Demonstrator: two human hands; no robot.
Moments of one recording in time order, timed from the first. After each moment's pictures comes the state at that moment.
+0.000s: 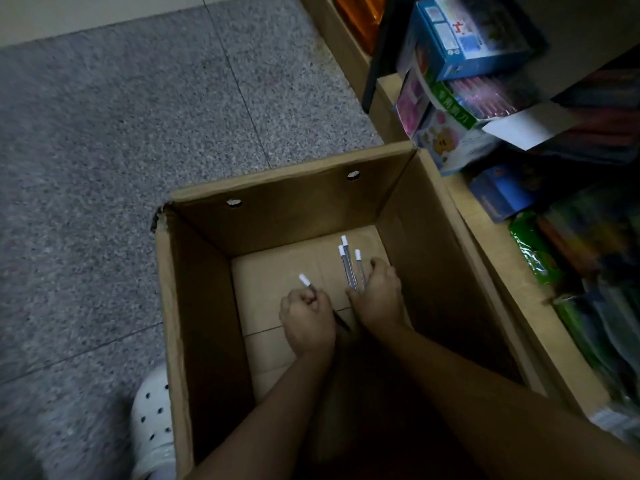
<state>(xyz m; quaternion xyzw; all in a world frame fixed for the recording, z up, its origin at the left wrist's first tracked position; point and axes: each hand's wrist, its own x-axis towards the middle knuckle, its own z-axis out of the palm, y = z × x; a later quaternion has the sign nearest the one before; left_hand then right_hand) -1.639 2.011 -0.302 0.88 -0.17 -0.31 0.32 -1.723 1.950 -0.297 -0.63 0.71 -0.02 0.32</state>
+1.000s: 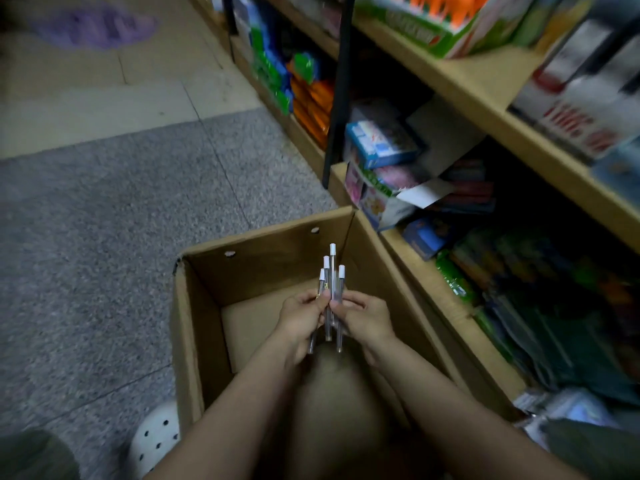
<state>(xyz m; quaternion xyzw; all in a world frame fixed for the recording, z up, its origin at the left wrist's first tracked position) -1.634 1.998 -0.185 0.61 -0.15 -0.63 0.46 -1.741 1.982 -0.179 -0.36 0.63 -0.30 0.62</state>
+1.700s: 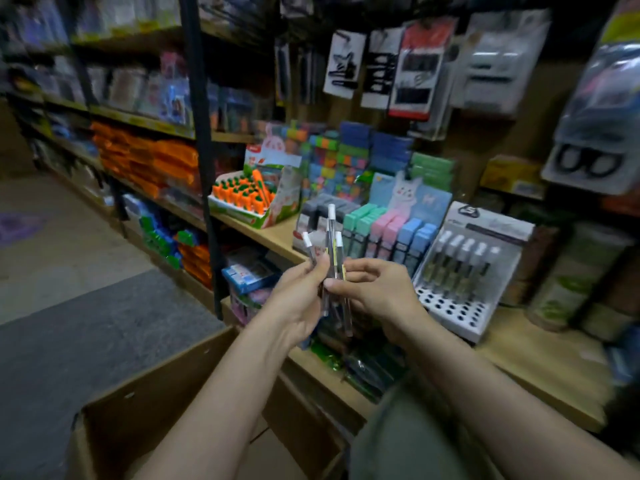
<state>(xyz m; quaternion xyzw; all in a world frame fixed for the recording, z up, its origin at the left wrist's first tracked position) -1.785 2.042 0.110 0.28 -0.38 -0.73 0.50 -1.907 2.071 0.122 -0.50 0.58 -0.52 0.38</state>
